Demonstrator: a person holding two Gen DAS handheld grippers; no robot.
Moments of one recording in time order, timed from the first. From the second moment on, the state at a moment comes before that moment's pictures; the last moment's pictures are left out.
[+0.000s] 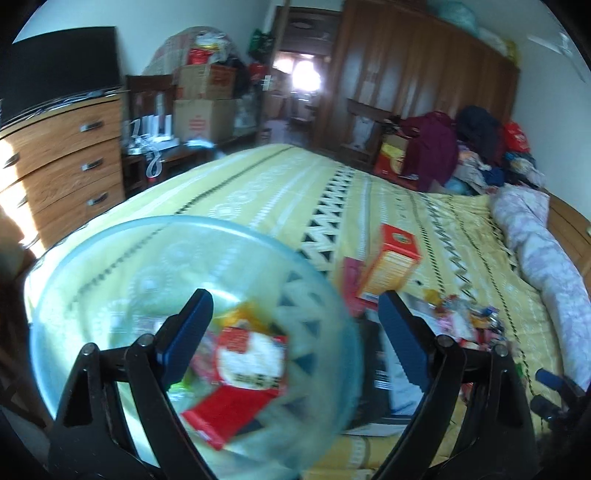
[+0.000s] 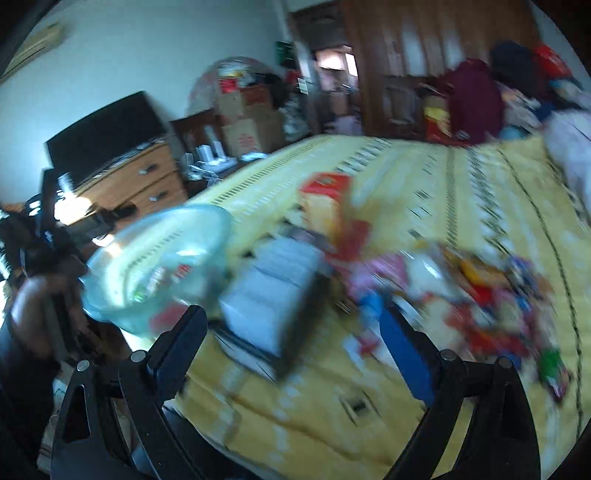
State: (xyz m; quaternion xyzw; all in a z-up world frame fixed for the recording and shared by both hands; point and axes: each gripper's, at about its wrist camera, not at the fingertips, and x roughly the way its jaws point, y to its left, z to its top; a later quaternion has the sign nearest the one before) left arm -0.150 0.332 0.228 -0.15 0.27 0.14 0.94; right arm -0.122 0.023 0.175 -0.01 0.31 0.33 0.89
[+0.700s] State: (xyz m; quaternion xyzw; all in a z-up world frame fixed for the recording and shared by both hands) left arm -0.088 0.112 0.186 -0.04 0.39 -0.07 0.92; right arm -0.138 -0.152 0.076 0.08 0.41 0.23 0.88
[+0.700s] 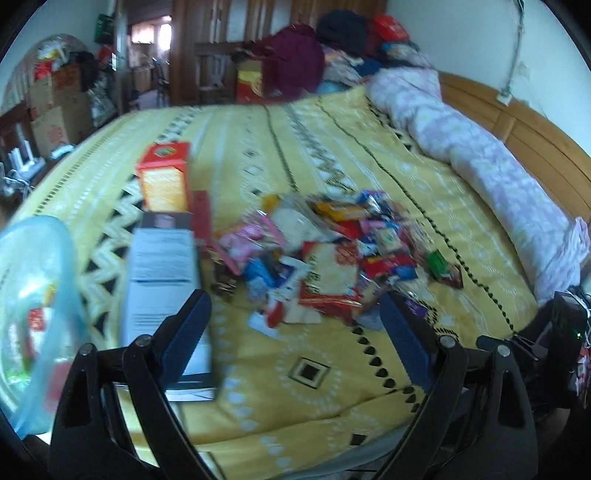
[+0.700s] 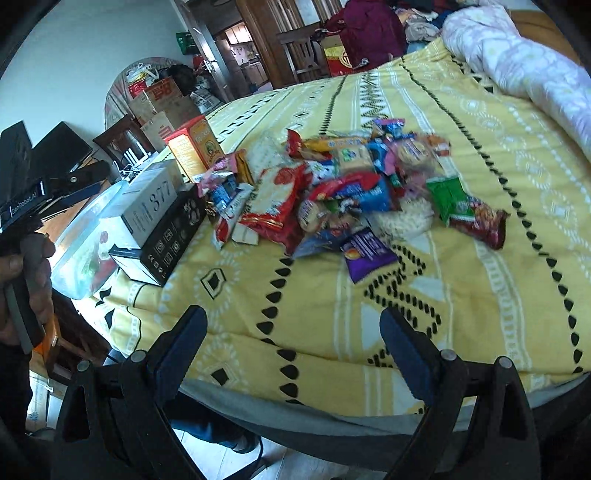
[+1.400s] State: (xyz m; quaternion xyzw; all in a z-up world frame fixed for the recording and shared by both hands) left arm 0.010 -0.032 0.104 0.04 0.44 -0.23 0.87; right arm -0.110 -0.232 0.037 0.15 0.43 0.20 0.87
